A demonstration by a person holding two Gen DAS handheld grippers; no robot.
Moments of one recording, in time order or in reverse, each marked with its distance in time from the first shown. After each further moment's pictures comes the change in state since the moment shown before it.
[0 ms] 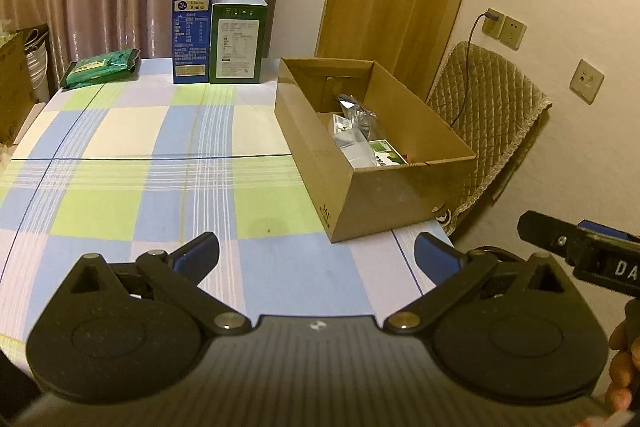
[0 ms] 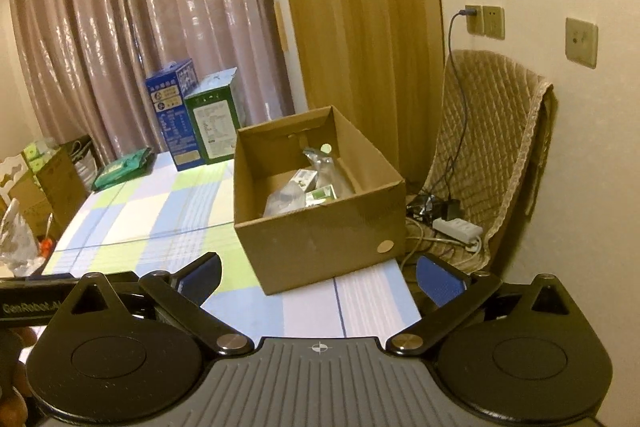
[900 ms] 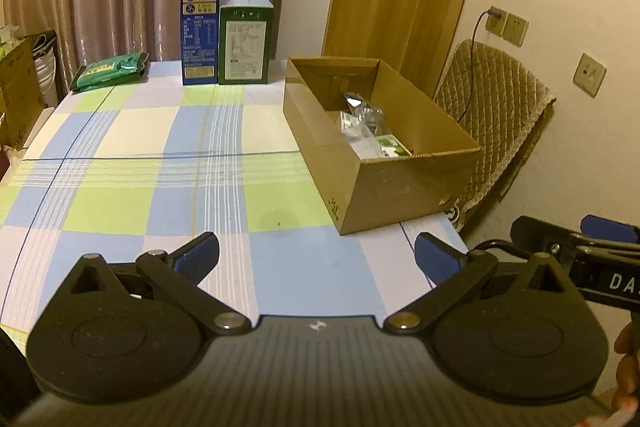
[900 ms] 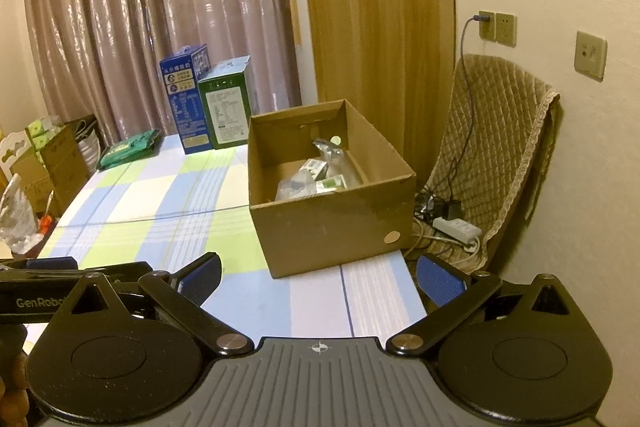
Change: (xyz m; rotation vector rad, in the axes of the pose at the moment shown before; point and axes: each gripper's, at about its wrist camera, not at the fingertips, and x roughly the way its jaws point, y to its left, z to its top) left arm -0.010 -0.001 -0.010 0.014 -0.018 0.028; right arm -0.005 0.019 -0.011 -0.064 0.024 -0.009
